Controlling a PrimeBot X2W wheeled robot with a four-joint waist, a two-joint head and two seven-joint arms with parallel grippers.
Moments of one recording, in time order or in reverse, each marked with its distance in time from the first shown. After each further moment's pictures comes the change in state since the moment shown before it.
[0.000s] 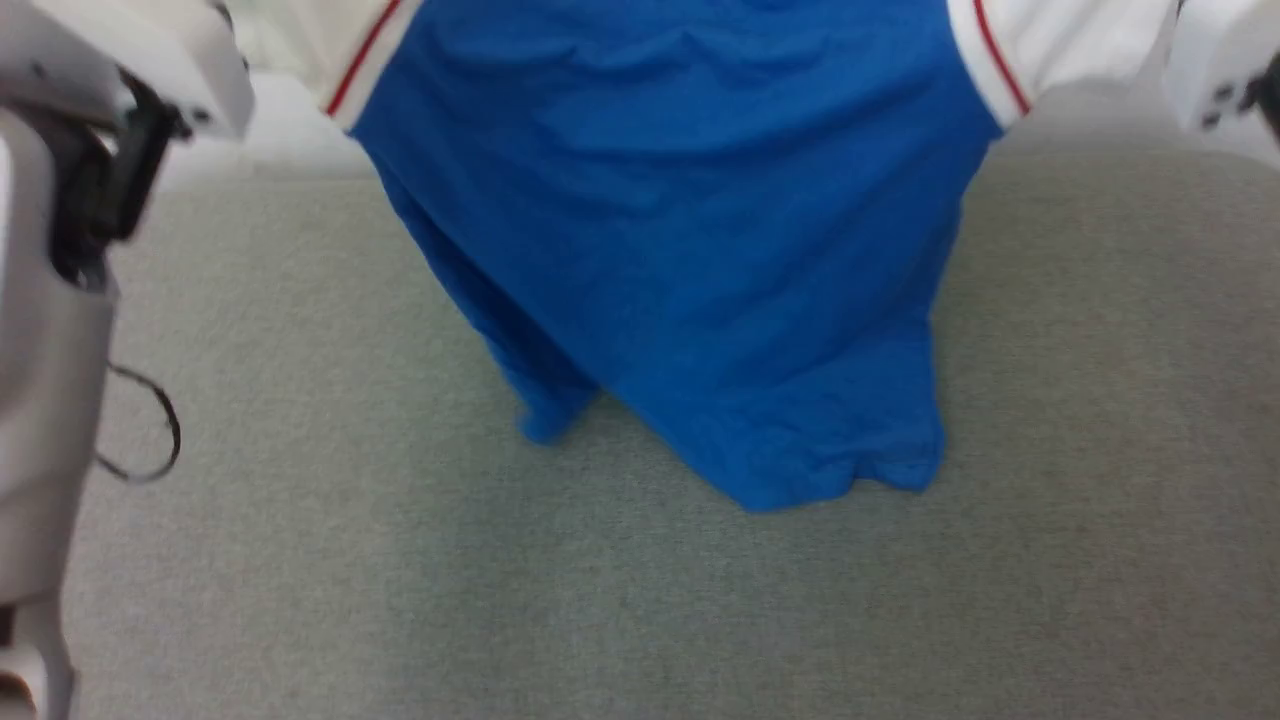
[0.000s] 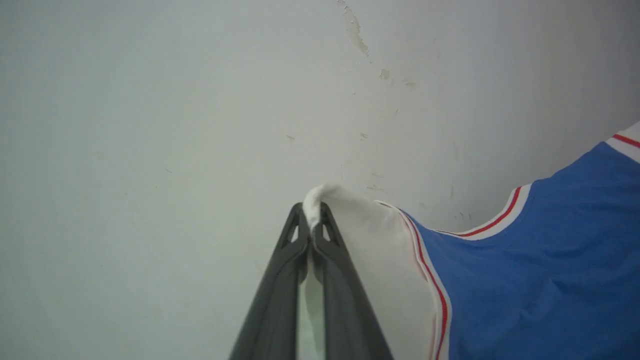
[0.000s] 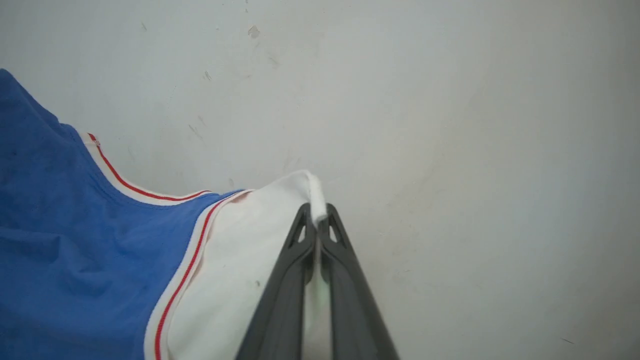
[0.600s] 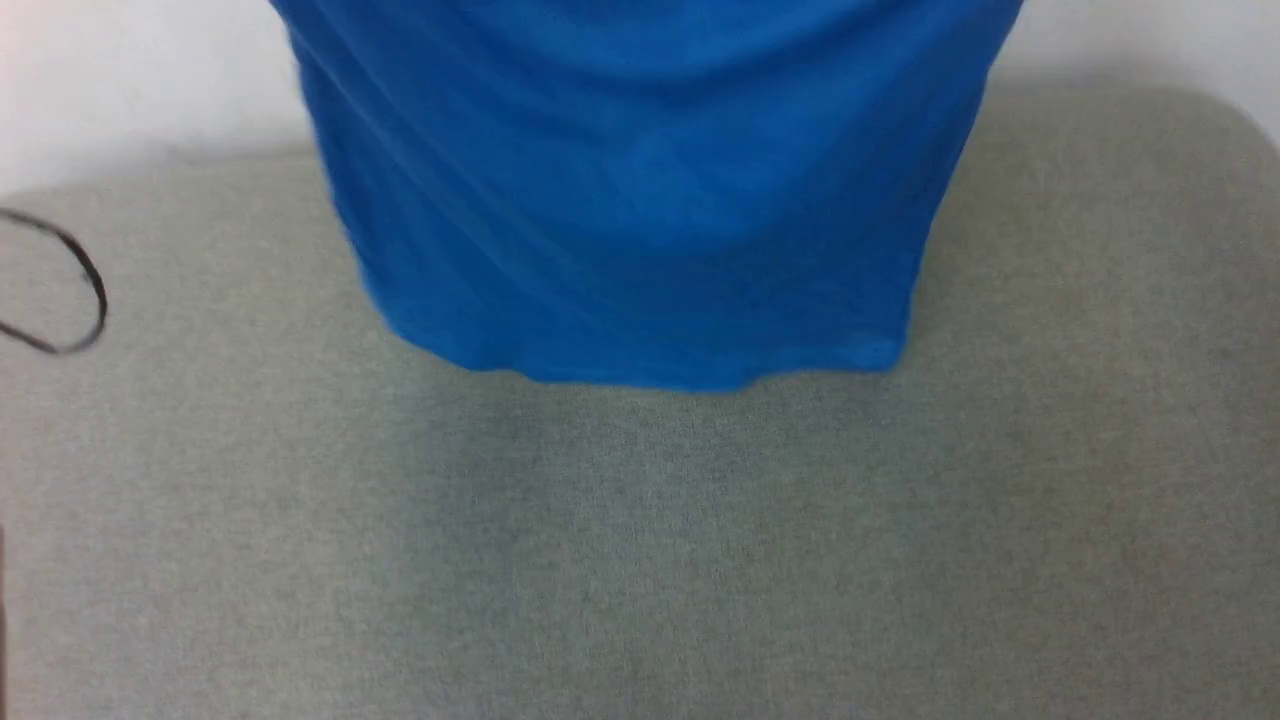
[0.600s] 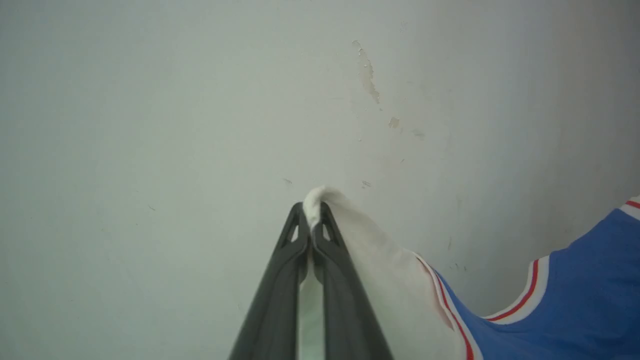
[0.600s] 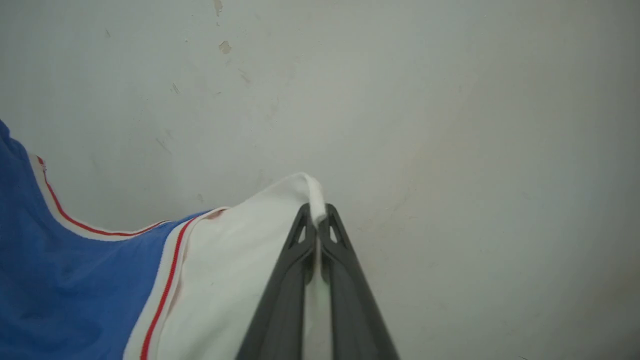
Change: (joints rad) left arm -0.303 0.006 0.017 0.074 -0.062 0.001 0.227; right arm -0.356 -0.009 0.145 0.161 0.075 0.000 0.091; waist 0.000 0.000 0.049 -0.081
